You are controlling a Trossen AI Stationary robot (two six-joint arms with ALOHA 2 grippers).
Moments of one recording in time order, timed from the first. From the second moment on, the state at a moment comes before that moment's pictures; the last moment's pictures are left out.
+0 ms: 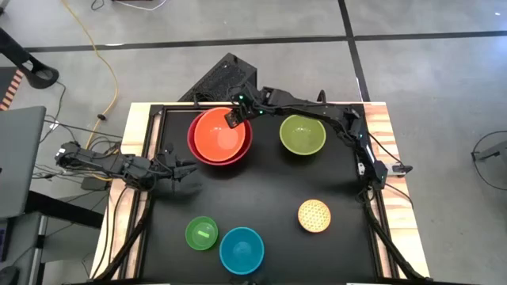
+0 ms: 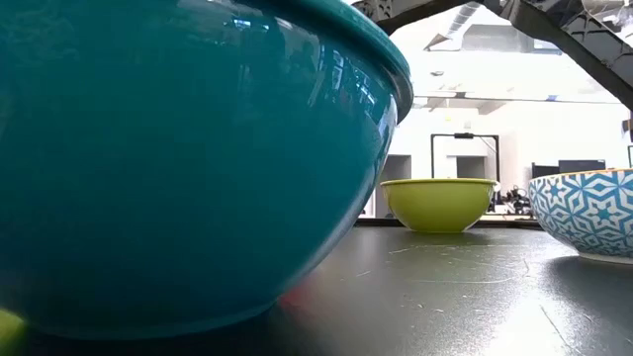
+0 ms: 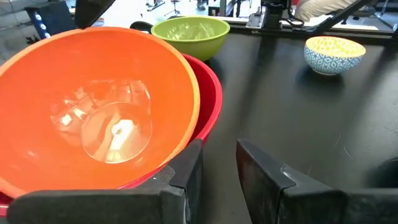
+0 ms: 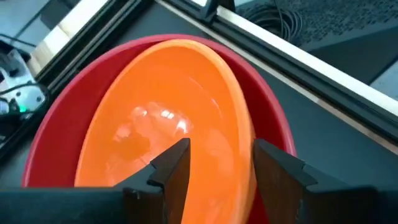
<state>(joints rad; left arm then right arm) -0.26 0.22 0.20 -0.24 -0.53 -0.14 -0.40 2.14 2.04 -0.66 0.01 0.50</state>
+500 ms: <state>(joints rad) -0.26 0.22 0.20 -0.24 -0.53 -0.14 -0.36 2.13 2.23 -1.24 -0.02 0.41</state>
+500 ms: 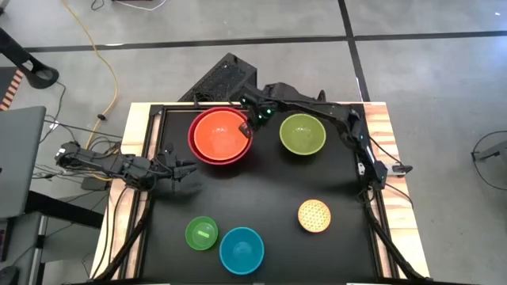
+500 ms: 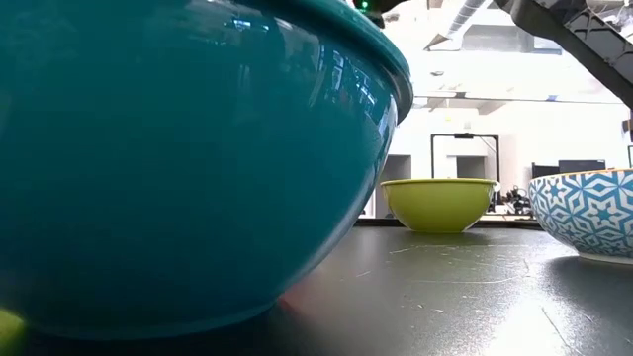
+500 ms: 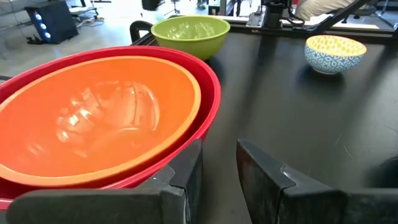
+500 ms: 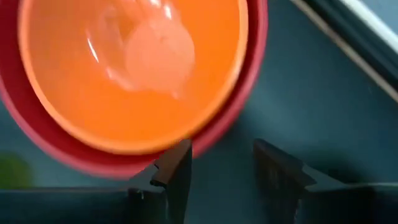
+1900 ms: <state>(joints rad) -0.26 0.22 0.20 -0.24 -0.53 -0.18 -0.65 1.36 1.09 -1.07 0.23 0.64</state>
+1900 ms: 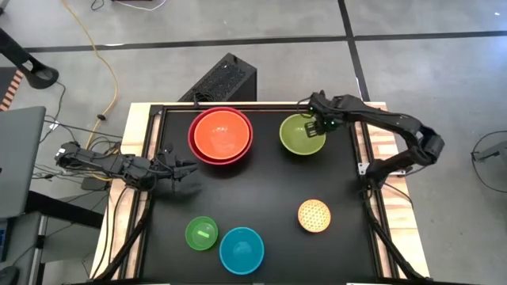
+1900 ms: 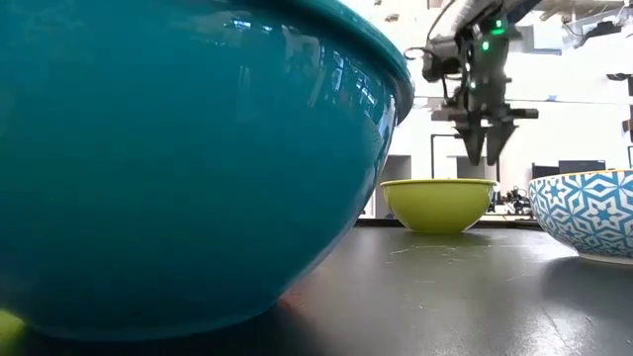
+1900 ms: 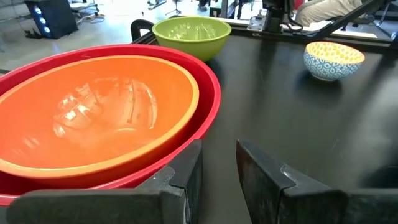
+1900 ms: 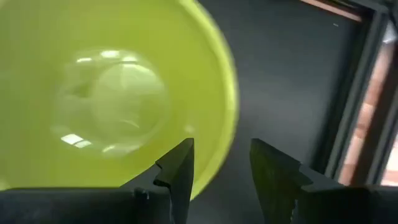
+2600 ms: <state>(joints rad) -0.26 0.22 0.20 -0.24 -0.53 -0.18 -0.82 1.36 0.87 -0.70 0.03 0.52</state>
